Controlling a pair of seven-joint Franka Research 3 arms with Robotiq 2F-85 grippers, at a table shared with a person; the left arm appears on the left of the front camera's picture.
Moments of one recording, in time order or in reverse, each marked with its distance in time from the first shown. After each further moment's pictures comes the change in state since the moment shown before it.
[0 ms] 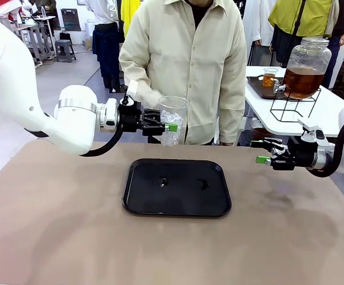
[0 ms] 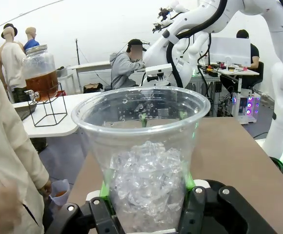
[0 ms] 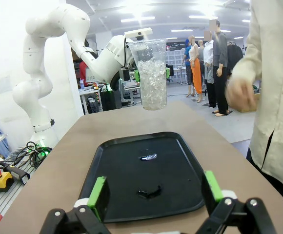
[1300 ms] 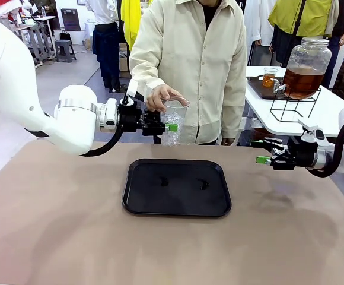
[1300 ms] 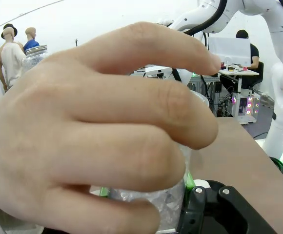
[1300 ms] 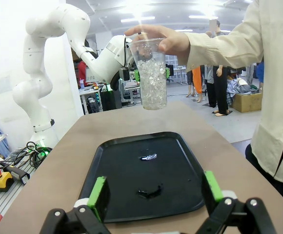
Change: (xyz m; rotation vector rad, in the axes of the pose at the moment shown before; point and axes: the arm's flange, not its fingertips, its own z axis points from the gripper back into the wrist) left arm 0.000 0.000 0.000 -0.001 -0.001 -0.001; right arm 0.000 0.000 0.000 0.000 0.000 0.000
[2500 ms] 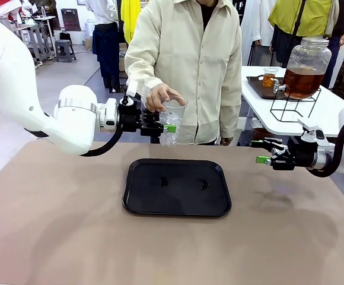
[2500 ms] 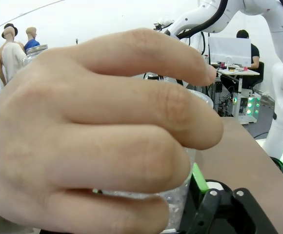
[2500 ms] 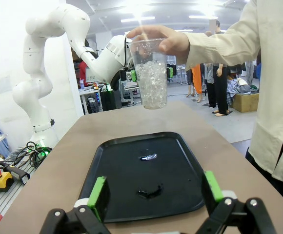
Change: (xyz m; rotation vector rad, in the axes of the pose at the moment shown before) left arm 0.000 0.001 0.002 0.005 0.001 0.001; right arm 0.000 0.000 0.000 0.000 0.000 0.000
